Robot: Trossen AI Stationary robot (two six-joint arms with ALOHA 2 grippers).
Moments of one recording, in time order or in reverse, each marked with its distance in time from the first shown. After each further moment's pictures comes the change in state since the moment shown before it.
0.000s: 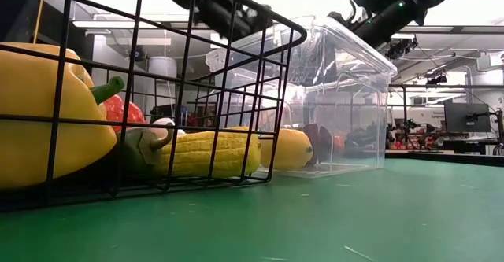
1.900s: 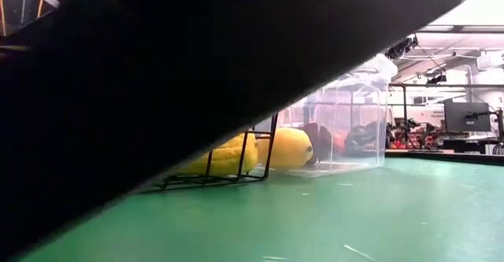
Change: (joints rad) left arm 0.024 0.421 0.060 -0.052 -0.079 0.506; right arm 0.053 0.001 0.002 0.106 0.105 0.286
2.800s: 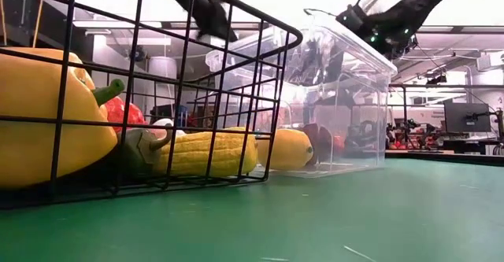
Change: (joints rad) left arm 0.008 -0.705 -0.176 -0.201 -0.087 -0.050; right arm -0.133 0.290 0.000 0.239 -0.267 -0.018
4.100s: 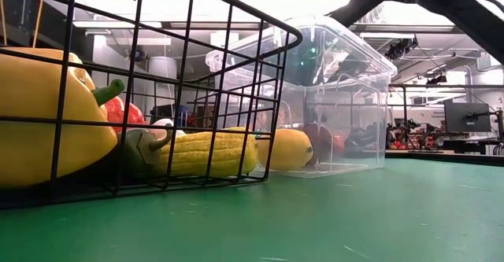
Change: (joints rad) left arm -0.048 -0.668 -0.394 0.218 -0.183 -0.403; right arm 0.083 0.683 0.851 -0.876 0.236 -0.271
